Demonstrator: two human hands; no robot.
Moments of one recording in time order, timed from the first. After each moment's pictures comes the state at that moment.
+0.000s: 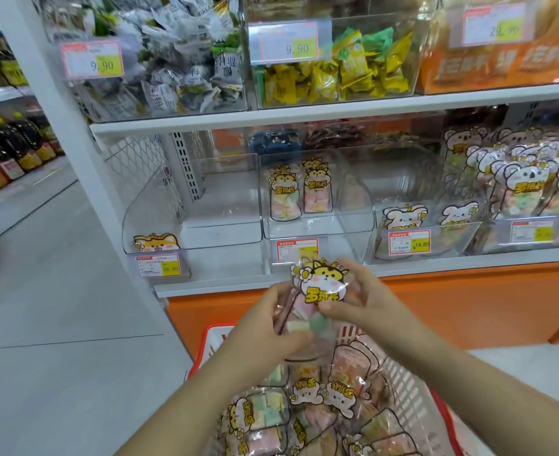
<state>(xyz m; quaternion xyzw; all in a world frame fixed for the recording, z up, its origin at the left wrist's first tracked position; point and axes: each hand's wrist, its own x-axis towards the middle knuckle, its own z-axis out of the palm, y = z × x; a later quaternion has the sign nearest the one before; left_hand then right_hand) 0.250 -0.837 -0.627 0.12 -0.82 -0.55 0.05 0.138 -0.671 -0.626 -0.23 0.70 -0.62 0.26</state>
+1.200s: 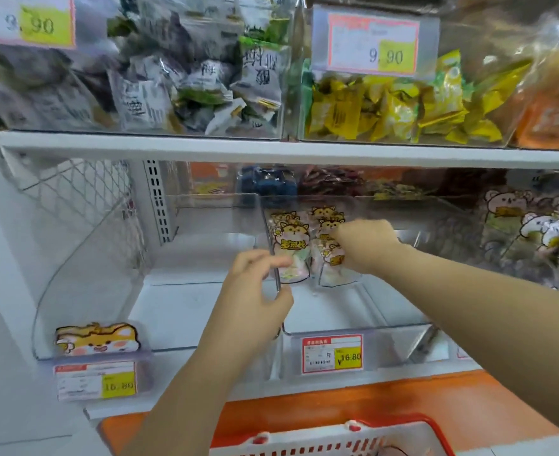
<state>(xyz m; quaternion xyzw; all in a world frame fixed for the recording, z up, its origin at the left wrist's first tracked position) 0.103 -0.959 -0.607 0.09 -0.86 -0.44 0.23 -0.088 -0.831 -0.569 -0.31 0.92 0.18 -0.12</state>
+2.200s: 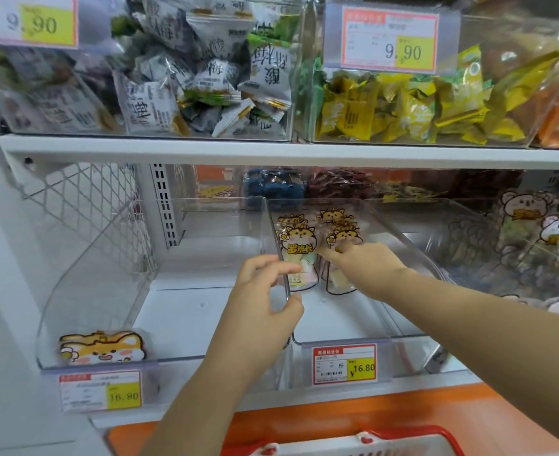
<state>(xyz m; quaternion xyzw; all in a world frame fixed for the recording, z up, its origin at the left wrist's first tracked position) 0.105 -0.958 -0.608 0.08 -0.85 -0.47 0.22 -0.103 -0.829 -0.613 -0.41 0.86 0.26 -0.15</state>
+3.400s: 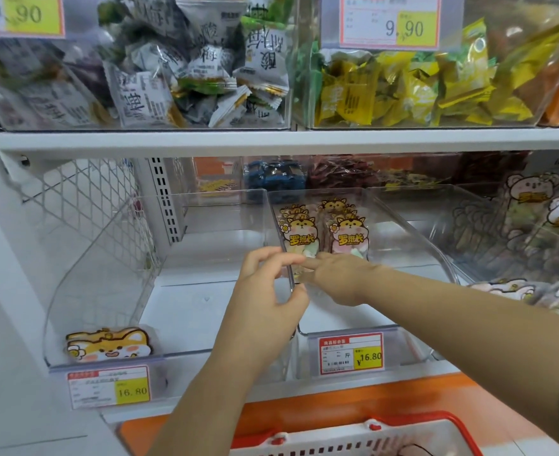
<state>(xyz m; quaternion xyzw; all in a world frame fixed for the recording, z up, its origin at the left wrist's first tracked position) 0.102 -0.959 -0.612 0.09 -0.85 -0.47 0.23 -0.086 -0.862 -0.632 -0.54 0.81 0.24 -0.01</state>
